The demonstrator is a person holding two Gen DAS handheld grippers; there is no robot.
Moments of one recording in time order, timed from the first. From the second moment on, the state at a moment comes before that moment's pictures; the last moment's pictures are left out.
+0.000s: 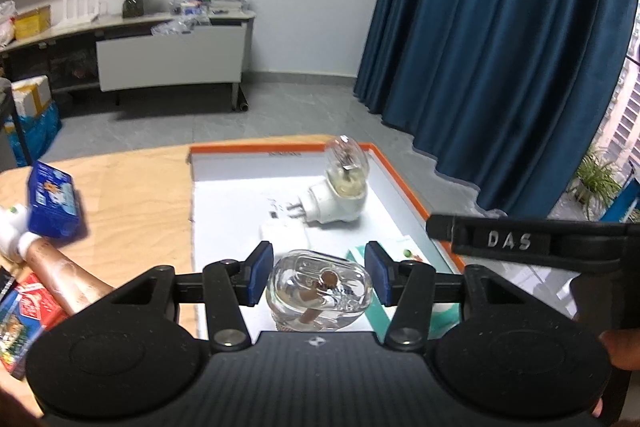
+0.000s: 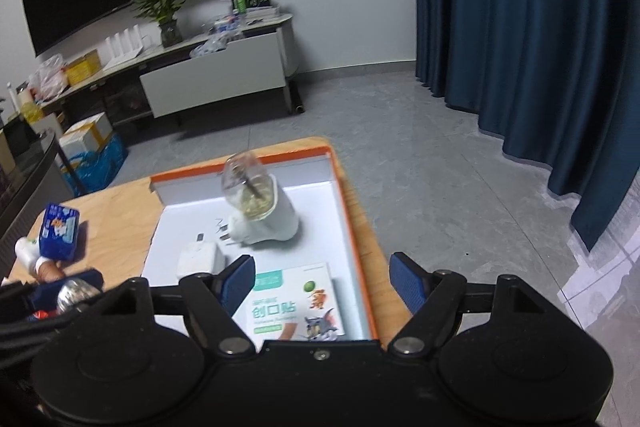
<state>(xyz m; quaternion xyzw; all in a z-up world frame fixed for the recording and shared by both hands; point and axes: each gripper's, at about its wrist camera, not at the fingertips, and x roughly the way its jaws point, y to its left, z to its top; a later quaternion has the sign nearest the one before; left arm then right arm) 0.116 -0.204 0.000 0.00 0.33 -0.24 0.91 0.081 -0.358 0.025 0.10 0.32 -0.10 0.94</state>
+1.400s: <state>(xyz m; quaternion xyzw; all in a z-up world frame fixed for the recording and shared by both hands) 0.113 -0.070 0.022 -0.04 0.34 -0.09 0.94 0.094 -0.216 0.037 0.05 0.33 0.02 0.94</state>
